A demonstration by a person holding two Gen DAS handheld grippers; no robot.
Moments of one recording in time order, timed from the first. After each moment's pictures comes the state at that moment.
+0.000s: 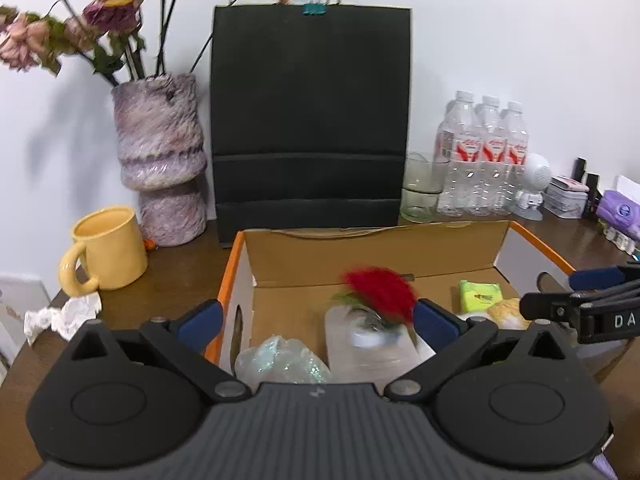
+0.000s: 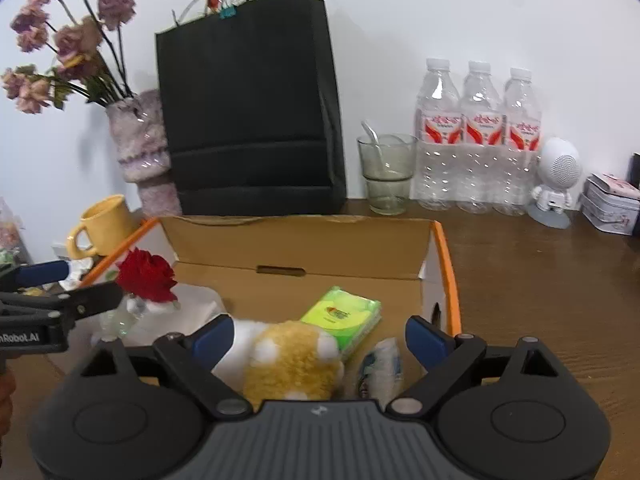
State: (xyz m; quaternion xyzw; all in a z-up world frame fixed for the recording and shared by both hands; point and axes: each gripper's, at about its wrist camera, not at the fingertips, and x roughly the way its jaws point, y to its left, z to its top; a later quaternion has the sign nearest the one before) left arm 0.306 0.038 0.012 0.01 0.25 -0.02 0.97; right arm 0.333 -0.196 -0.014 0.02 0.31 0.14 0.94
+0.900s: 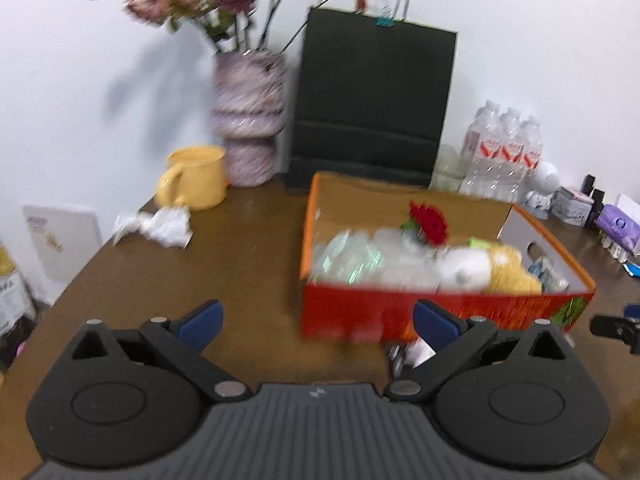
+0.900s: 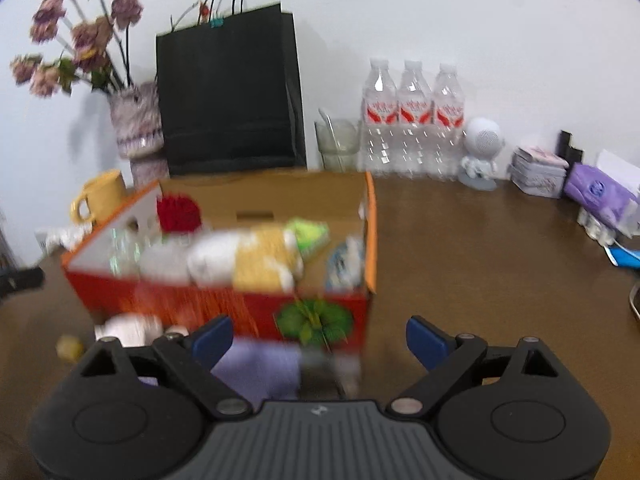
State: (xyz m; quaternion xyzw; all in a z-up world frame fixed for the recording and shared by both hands) left arm 0.173 0.078 0.012 -0.05 0.27 0.03 0.96; right arm 0.203 -0.234 -0.013 0.00 0.32 0.08 0.94
